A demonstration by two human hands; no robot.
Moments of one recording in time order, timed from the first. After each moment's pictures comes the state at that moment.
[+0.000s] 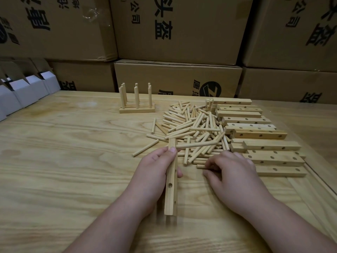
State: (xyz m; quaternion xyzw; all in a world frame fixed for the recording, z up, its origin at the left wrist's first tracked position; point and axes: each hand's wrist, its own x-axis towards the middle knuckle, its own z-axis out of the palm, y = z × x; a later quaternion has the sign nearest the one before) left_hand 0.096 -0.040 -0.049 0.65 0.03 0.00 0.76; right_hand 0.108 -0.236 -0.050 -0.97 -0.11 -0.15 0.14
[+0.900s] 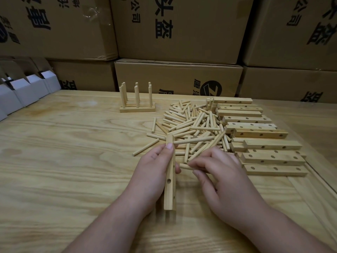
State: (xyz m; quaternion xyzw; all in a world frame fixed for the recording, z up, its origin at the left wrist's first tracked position) left_hand 0.097 -0.039 -0.054 0.67 -0.01 0.05 0.74; right_hand 0.083 -0.220 -0.041 -0.88 -0.30 -0.24 0.28
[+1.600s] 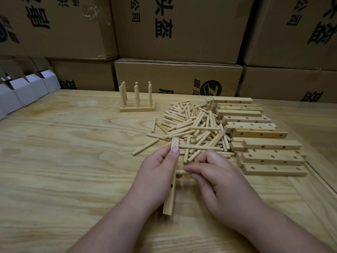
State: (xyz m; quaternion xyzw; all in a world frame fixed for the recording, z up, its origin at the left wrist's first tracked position) left_hand 0.097 -0.042 -0.055 0.74 -0.07 0.07 0.67; right_hand 0.083 -0.220 -0.041 -0.87 -0.33 -0.20 0.30
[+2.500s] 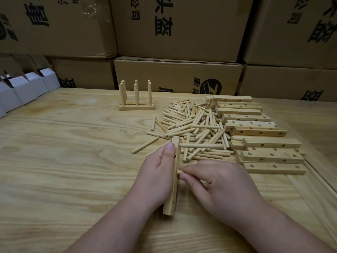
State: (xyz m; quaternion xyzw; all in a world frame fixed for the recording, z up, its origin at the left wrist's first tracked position) left_hand 0.096 -0.045 -0.059 0.77 -0.06 0.13 0.63; right_hand 0.073 -0.210 -0.027 -0.90 -0.31 -0.21 0.22
